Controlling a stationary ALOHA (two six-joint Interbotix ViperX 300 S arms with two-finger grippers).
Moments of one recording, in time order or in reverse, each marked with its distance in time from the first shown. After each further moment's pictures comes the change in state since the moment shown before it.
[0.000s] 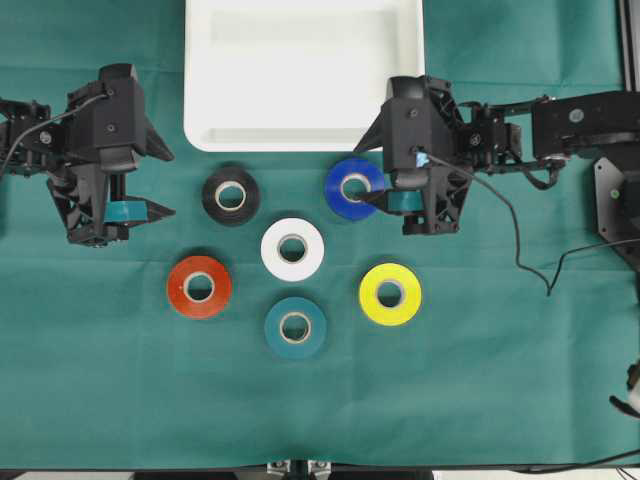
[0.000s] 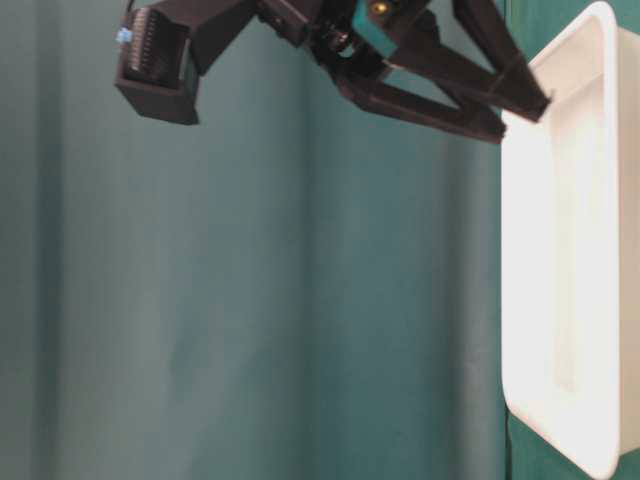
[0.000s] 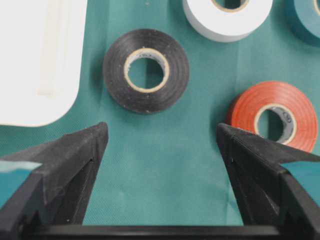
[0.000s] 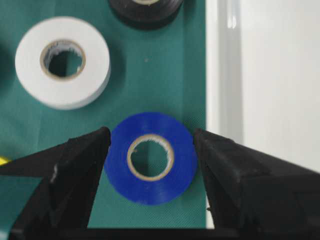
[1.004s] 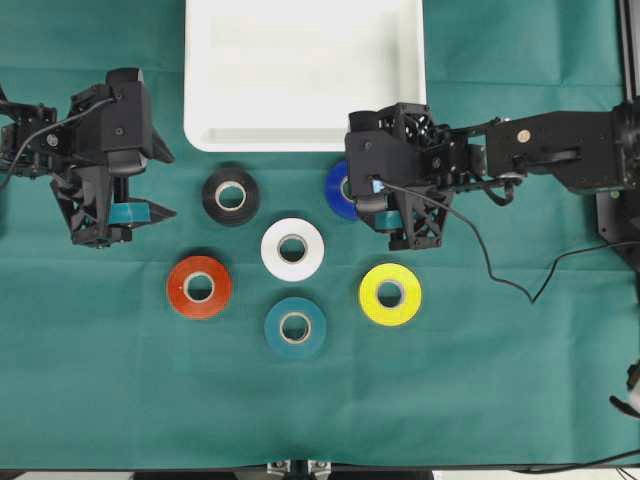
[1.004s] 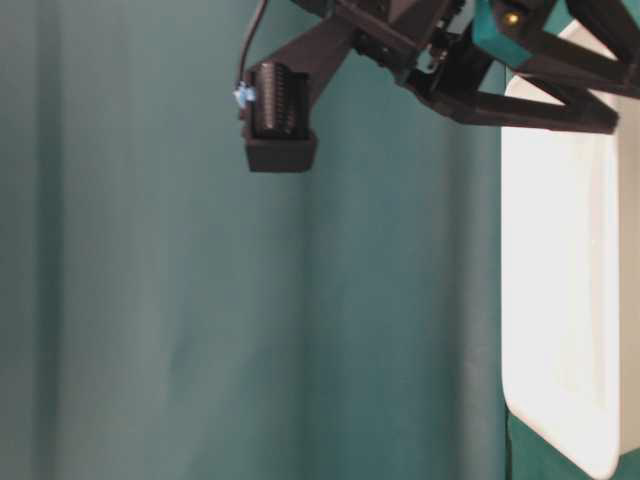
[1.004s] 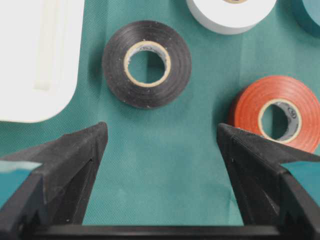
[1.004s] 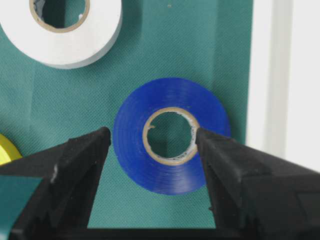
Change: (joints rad) left arm 0.000 0.018 -0.003 0.000 0.003 -0.002; right arm 0.028 0.161 -0.048 0.002 0.064 0.003
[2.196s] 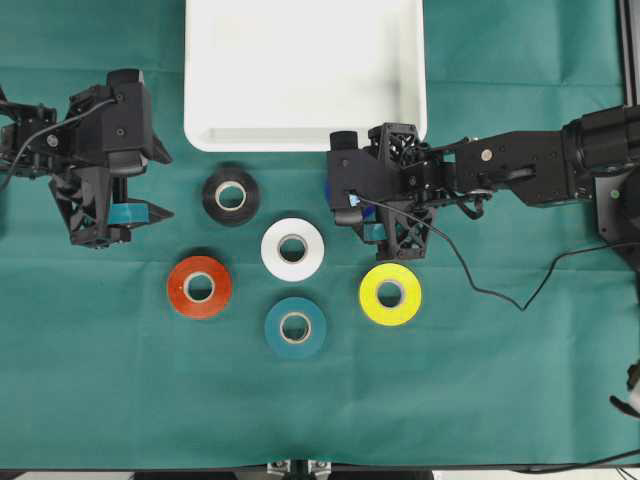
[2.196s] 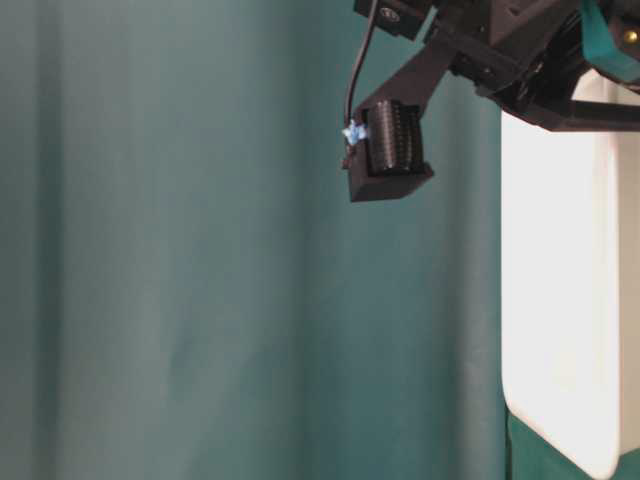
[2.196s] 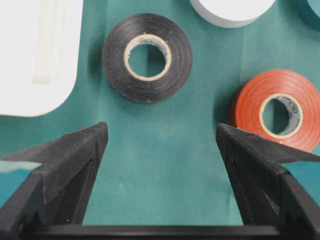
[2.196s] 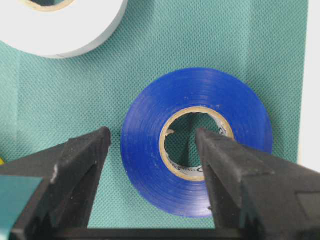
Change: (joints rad) left arm 0.000 0.000 0.000 -0.002 0.014 -0.002; right arm 0.012 0.133 -0.017 0.002 -0.043 0.054
